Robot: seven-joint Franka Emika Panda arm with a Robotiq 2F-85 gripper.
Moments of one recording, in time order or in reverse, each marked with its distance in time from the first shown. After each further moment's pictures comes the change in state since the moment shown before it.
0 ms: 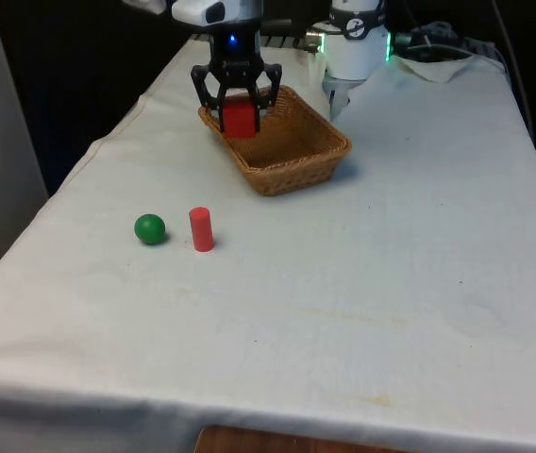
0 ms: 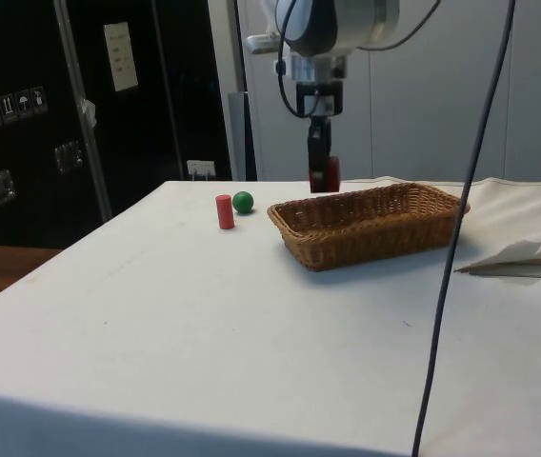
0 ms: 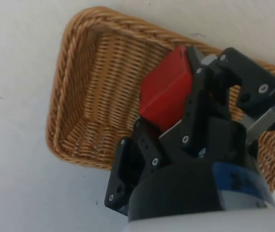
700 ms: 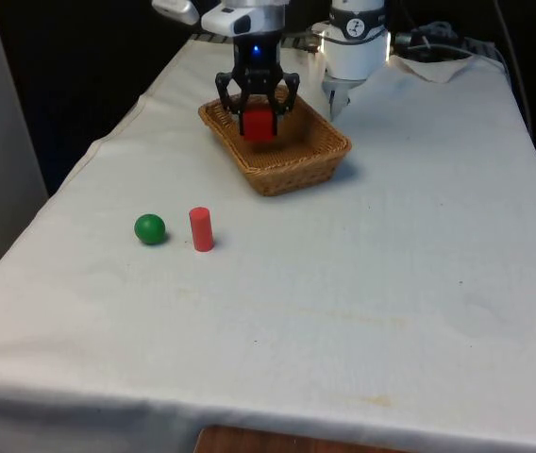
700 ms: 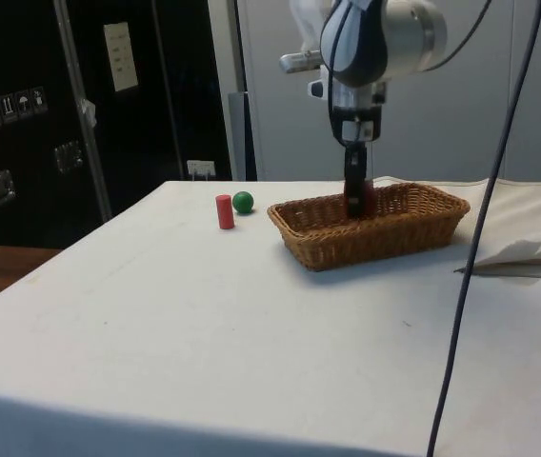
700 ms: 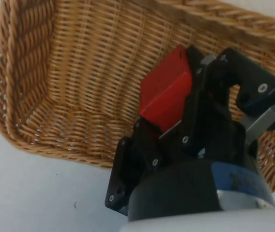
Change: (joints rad) arm 0.000 -0.069 0.036 -0.220 0.006 0.212 -0.010
